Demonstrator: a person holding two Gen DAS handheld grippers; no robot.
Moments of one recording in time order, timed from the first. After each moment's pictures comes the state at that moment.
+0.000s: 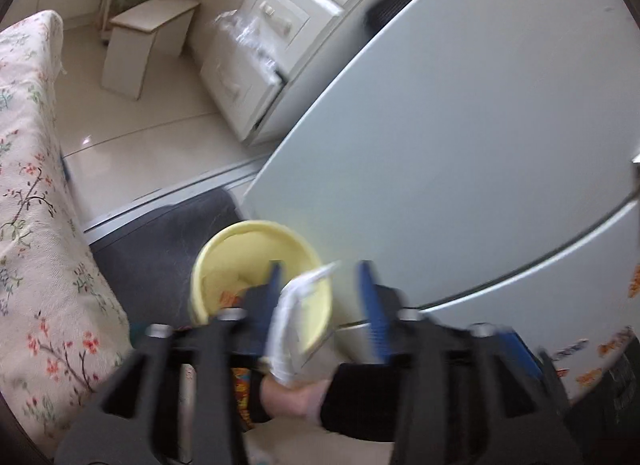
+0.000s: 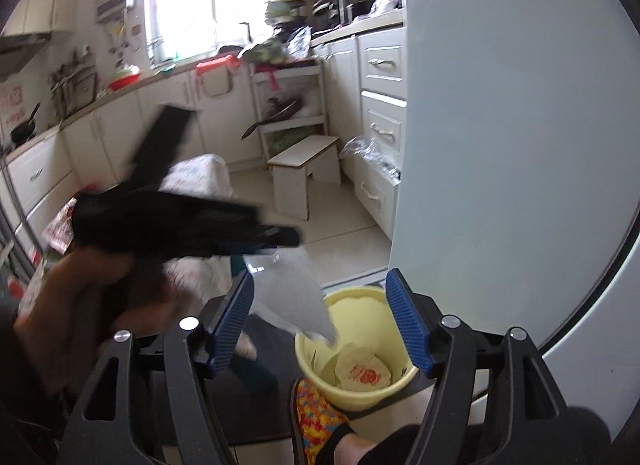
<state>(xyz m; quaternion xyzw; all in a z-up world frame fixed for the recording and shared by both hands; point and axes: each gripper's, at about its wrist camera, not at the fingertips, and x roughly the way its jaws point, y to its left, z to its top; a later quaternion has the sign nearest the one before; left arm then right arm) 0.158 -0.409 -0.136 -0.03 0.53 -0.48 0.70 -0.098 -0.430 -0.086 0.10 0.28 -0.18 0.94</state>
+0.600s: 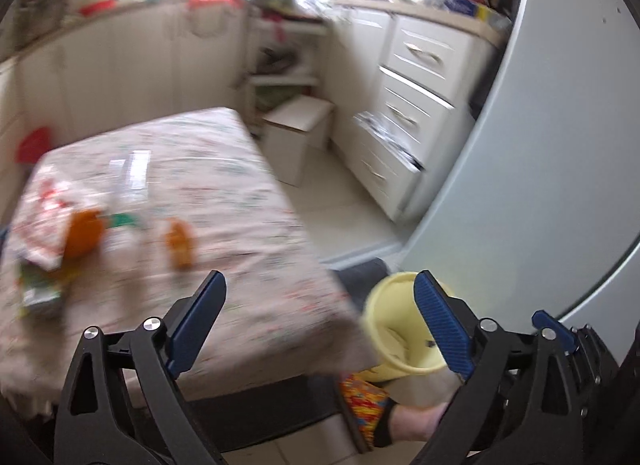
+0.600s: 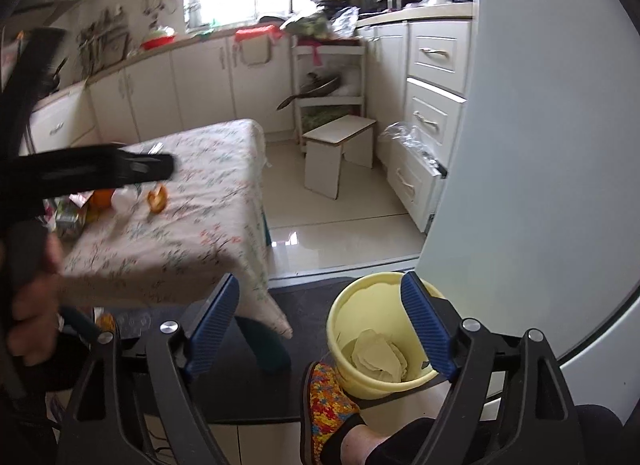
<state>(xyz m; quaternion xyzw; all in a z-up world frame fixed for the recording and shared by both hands) 0.105 -0.236 -0.050 0.02 0.37 -0.26 0.89 -0.058 -0.388 -0.098 0.05 0.33 -0.13 0.93</state>
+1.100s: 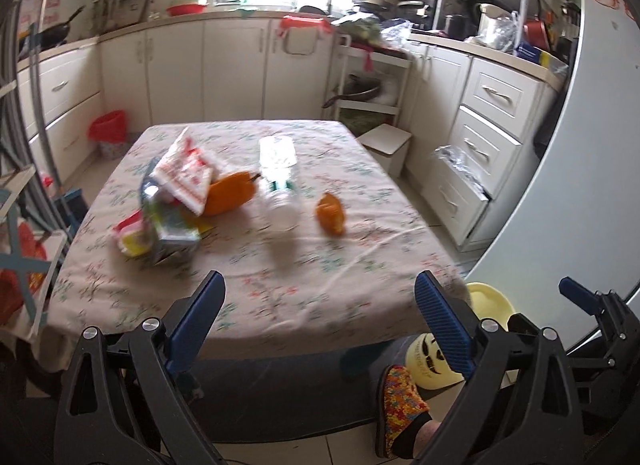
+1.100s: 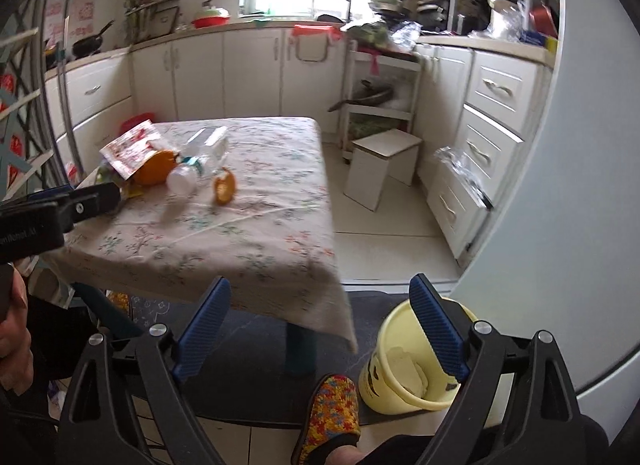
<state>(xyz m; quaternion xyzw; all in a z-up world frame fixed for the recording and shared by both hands) 0.080 -0.115 -0.067 -0.01 0.34 -0.15 0.93 -0.023 -0.307 -0.095 -0.02 0.33 -0.07 0.94</state>
